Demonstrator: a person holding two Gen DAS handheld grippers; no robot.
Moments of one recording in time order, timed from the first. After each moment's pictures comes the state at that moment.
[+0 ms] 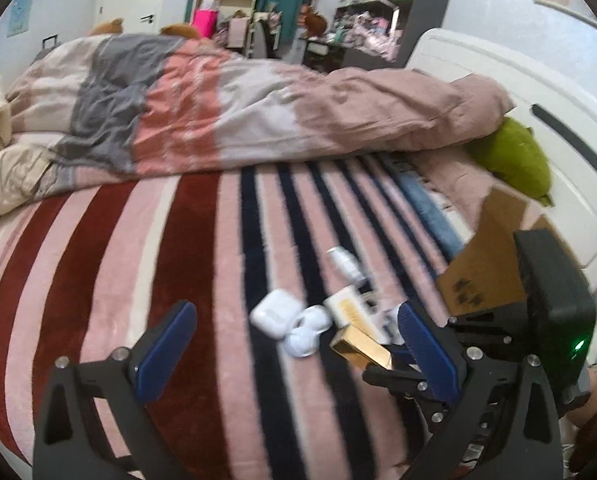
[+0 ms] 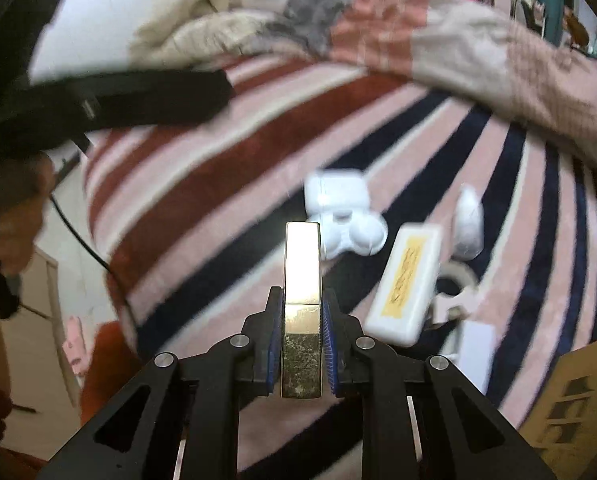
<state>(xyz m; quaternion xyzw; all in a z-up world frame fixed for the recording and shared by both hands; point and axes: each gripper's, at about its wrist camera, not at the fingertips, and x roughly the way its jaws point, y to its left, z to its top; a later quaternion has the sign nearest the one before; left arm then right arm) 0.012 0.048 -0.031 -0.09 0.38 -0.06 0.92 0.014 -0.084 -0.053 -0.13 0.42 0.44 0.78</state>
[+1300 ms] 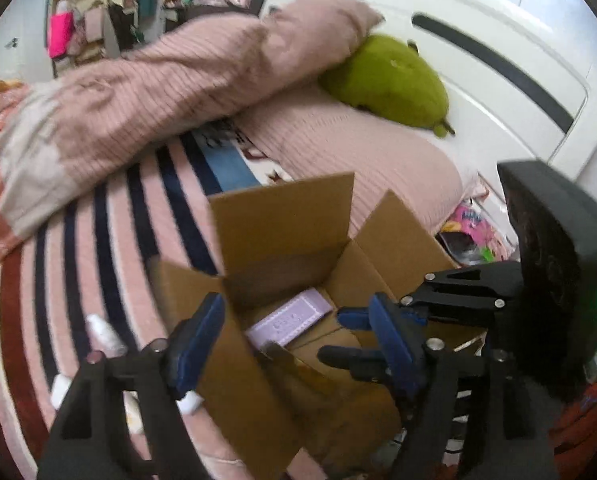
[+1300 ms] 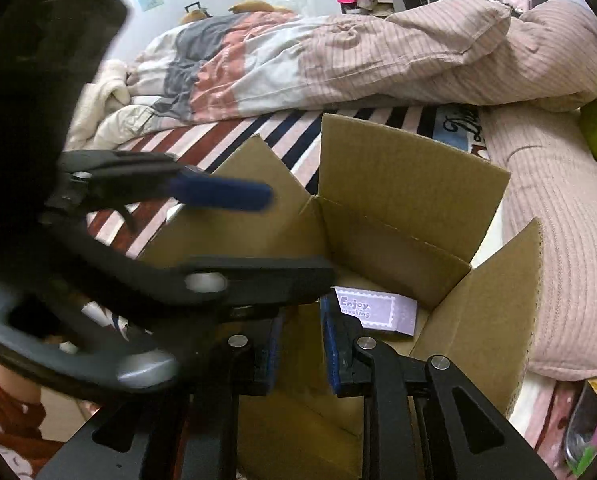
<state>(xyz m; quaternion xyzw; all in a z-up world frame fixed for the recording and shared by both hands) 0.096 -0.196 0.017 -0.01 0.44 -0.24 0.87 0.055 -0.309 0.000 -0.03 0.46 0.32 0.83</state>
